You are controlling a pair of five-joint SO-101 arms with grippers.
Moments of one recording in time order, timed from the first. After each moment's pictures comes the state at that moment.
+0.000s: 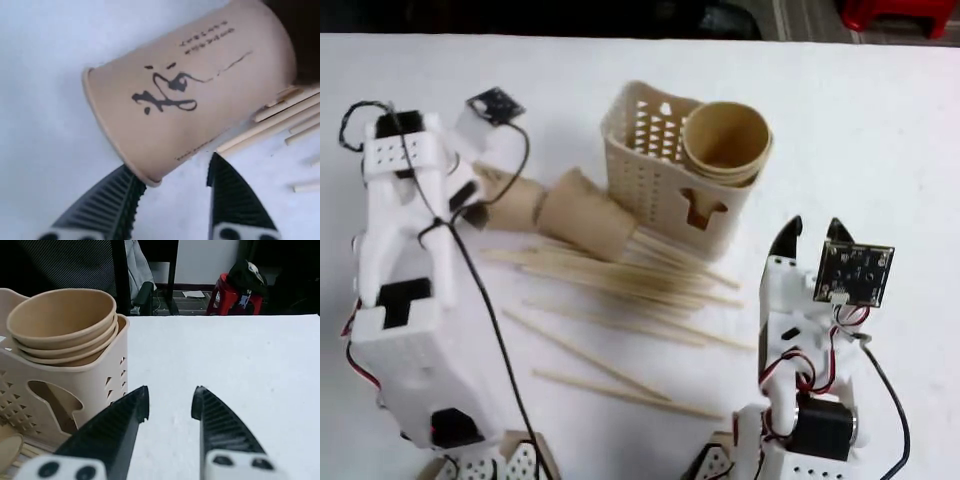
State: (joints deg) left arm -17.2 23.6 -13.9 83.0 -52.8; right arm 6.1 -93.1 69.0 48.5 5.1
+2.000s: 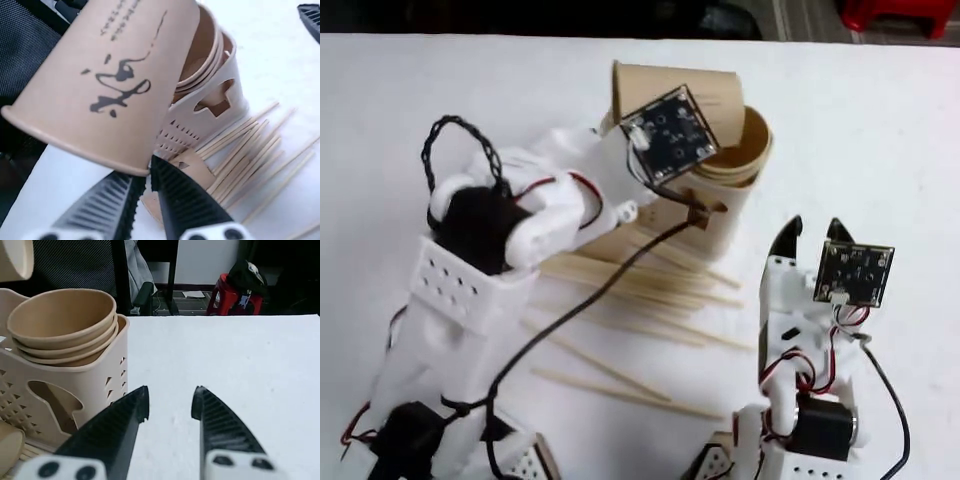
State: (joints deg) left arm 26.4 -19.6 -14.0 88.2 -34.9; right arm 6.1 -93.1 69.0 48.5 5.1
